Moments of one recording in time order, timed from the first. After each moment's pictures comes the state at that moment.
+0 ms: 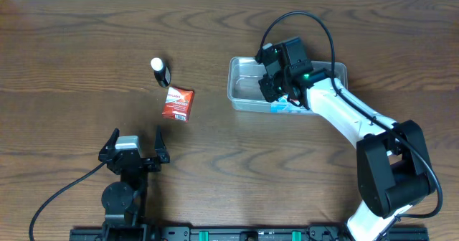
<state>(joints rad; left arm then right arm) -0.03 0.01 0.03 -0.12 -0.08 -0.04 0.40 1.86 1.23 -0.38 -0.16 -0.09</state>
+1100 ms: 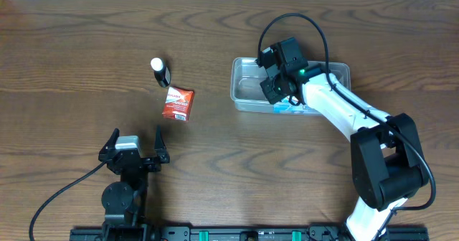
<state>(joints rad) -0.03 0.01 0.03 -0.12 -0.08 -0.04 0.41 1.91 1.31 -0.53 -0.05 -0.12</state>
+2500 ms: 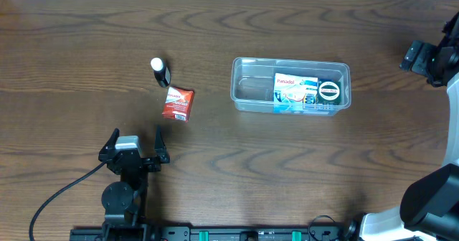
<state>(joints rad) -0.03 0.01 0.03 -0.12 -0.08 -0.04 -0.37 1.68 1.54 -0.87 0.12 0.10</state>
